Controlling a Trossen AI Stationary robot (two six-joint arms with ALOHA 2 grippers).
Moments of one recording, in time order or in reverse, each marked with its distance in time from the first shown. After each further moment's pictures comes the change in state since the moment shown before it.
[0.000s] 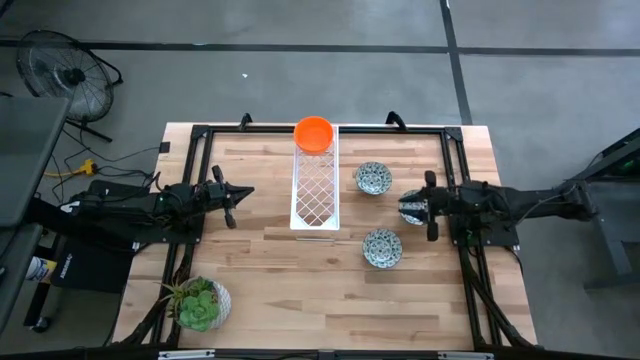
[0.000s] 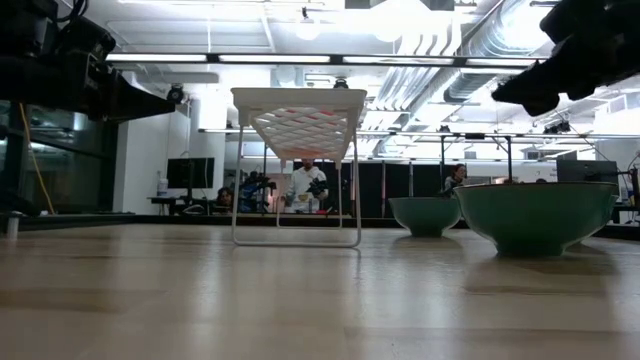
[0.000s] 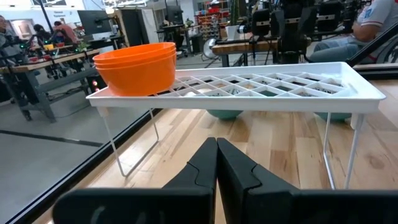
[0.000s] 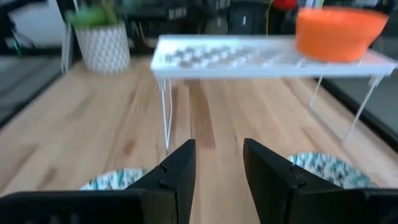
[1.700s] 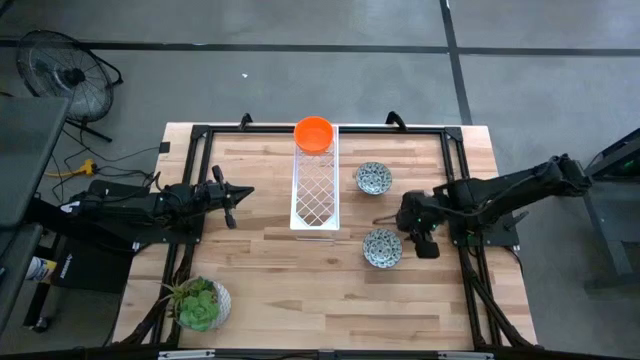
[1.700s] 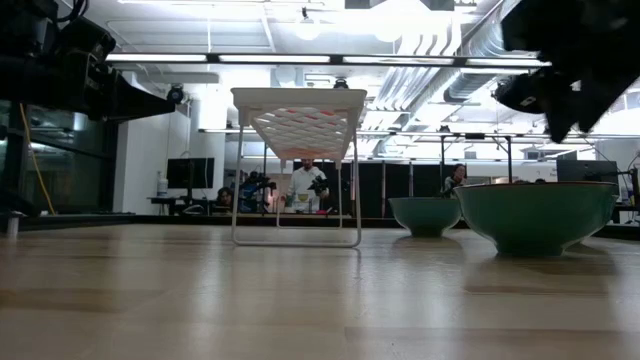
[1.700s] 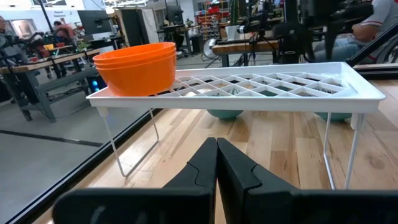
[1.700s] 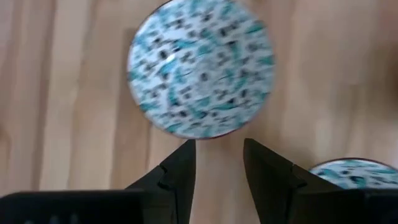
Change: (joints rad) left arm 0.000 0.000 0.000 0.000 0.000 0.000; right arm 0.151 0.763 0.544 -0.692 -0.194 0.105
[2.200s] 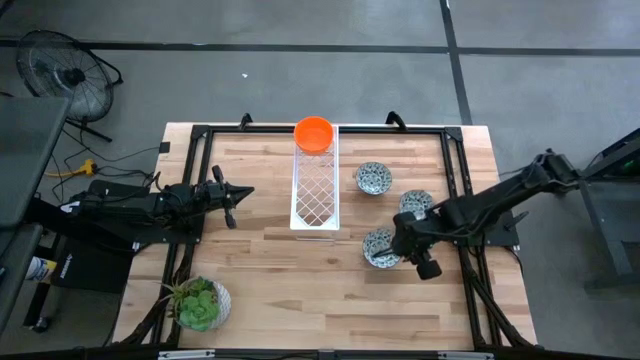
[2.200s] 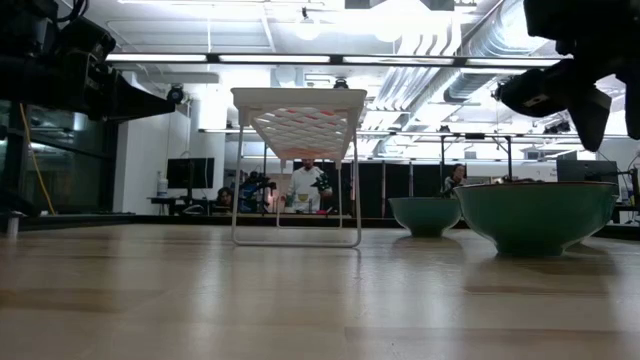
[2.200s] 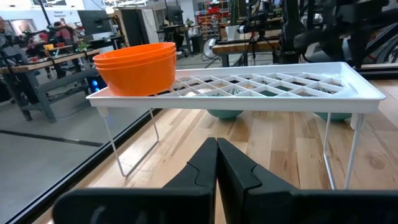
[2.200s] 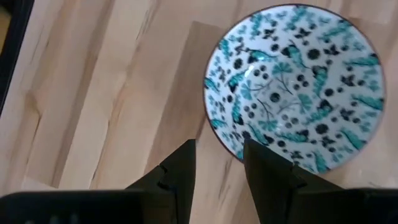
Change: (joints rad) left arm 0.000 0.000 0.000 0.000 0.000 0.000; right arm 0.185 0.127 0.000 0.133 -0.020 -0.023
